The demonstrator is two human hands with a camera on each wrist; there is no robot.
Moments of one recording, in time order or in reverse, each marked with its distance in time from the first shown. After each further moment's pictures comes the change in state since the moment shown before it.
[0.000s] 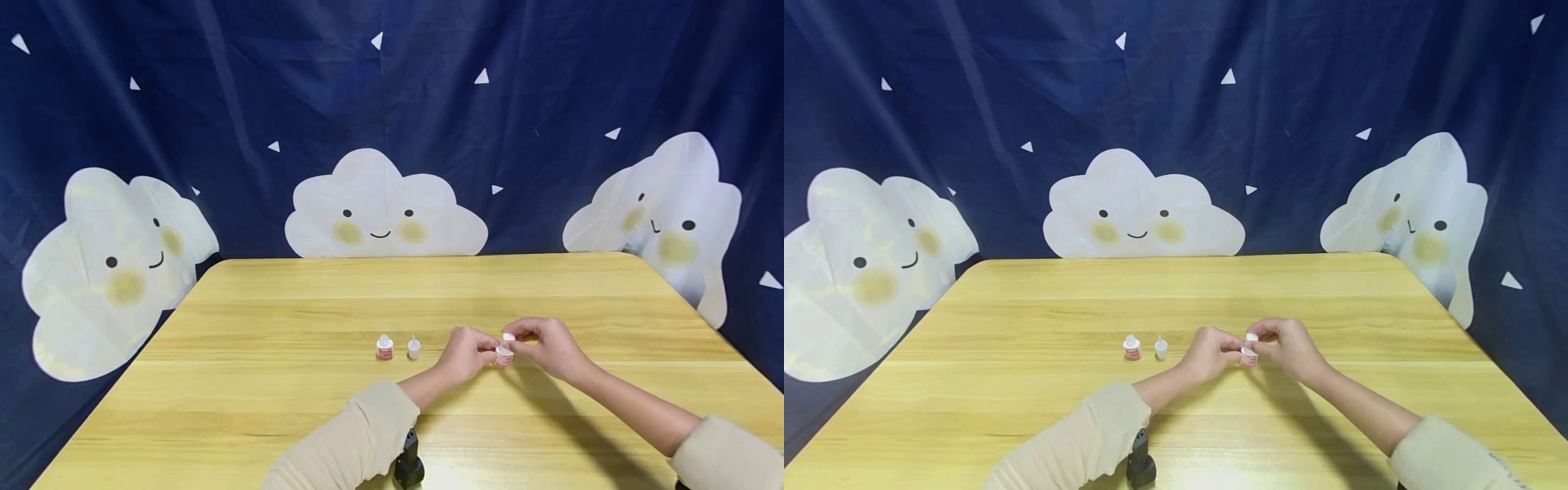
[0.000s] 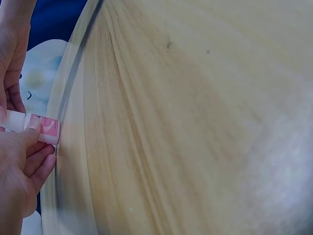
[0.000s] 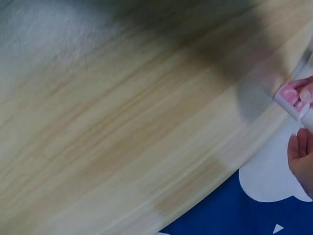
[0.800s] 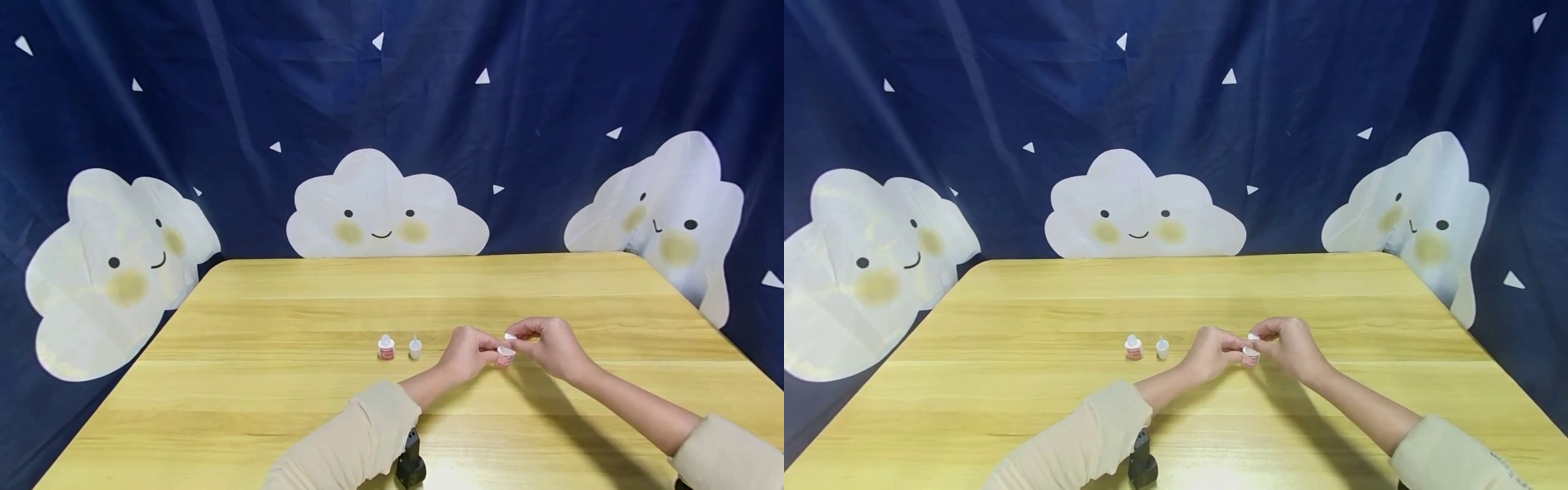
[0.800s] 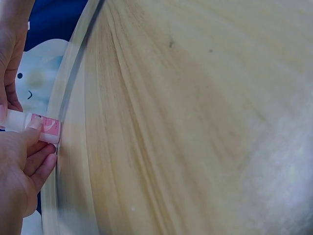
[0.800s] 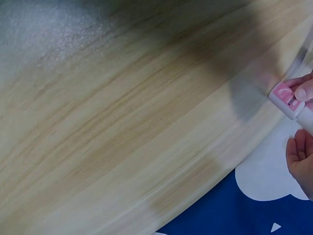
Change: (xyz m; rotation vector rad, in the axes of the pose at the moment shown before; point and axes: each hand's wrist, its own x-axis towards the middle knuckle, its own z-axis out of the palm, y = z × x) left_hand 0.000 -0.001 0.000 -0.039 -0.007 -0.008; right_hand 0.001 -0.004 0.002 -0.092 0.079 0.012
